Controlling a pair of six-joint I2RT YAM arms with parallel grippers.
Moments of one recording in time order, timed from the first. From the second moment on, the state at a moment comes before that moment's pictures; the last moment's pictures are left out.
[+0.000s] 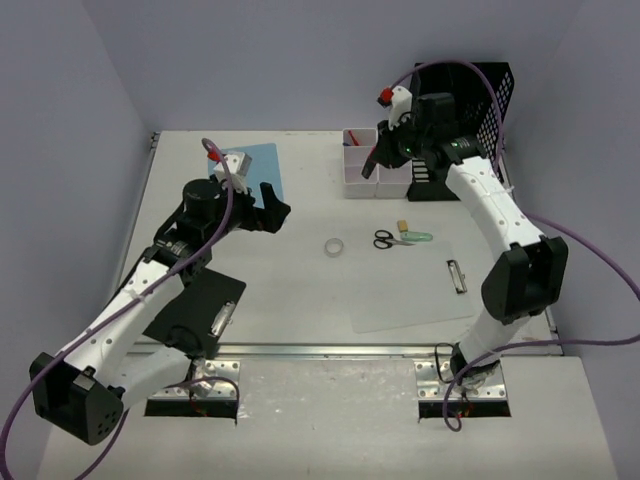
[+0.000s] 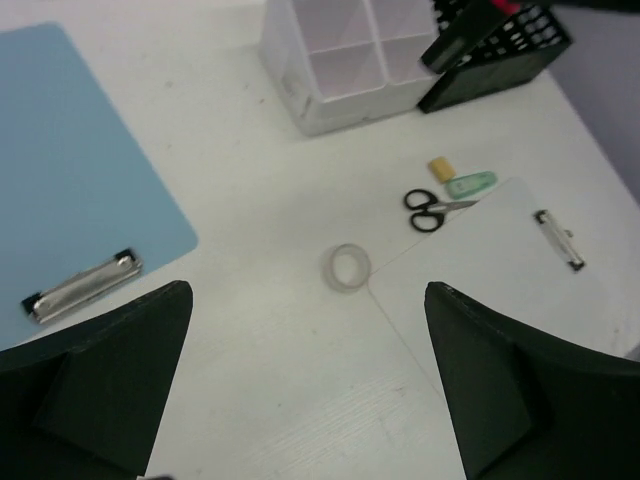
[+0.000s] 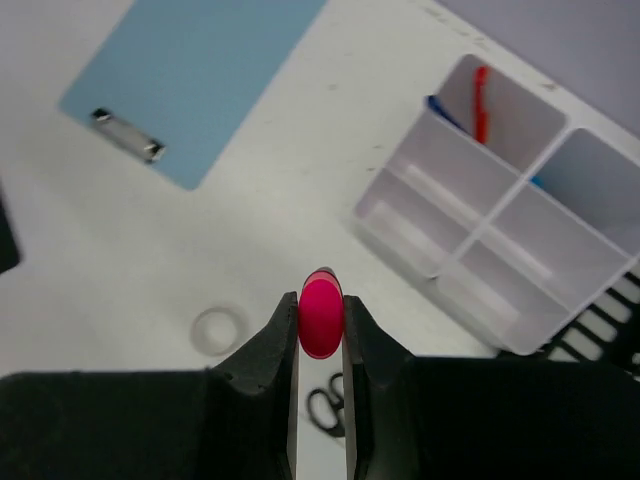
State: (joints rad) left arm -0.38 0.99 0.89 -0.15 0.19 -0.28; right arm 0.27 1.68 1.60 -0.50 -0.47 -0.19
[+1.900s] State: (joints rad) left arm -0.36 1.04 0.84 -0.27 0.25 -0.20; right arm 0.22 2.03 1.96 -0.74 -0.35 -0.64
